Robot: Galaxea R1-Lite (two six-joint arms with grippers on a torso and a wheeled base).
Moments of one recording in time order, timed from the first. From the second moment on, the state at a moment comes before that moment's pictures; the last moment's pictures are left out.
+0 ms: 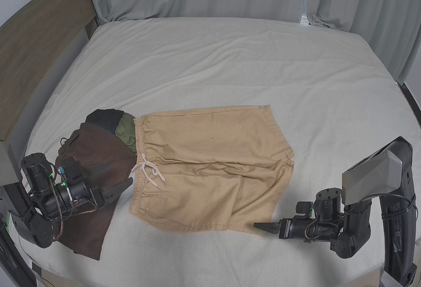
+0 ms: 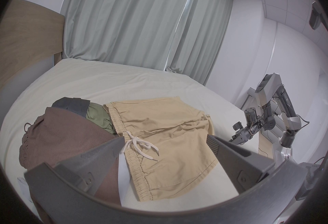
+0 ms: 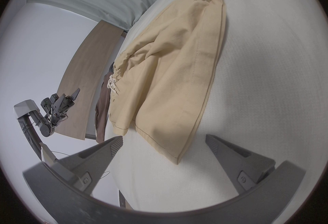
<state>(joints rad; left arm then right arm) 0.02 1.96 -0.20 -1.55 -0.68 0.01 0.41 2.46 -0.33 -1.55 0.44 0.56</state>
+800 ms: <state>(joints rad) 0.02 1.96 -0.20 -1.55 -0.68 0.01 0.45 2.45 -0.37 -1.54 0.42 0.69</state>
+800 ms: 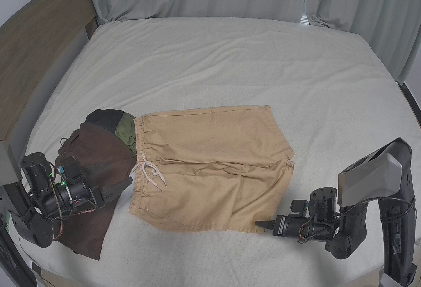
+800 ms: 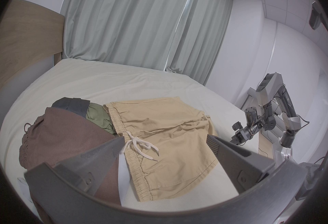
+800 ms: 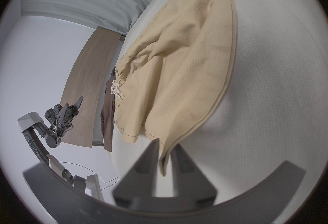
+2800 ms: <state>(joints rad) 0.03 2.07 -0.20 -1.55 -0.69 -0.03 0.20 2.39 -0.19 -1.54 0.44 0.42</state>
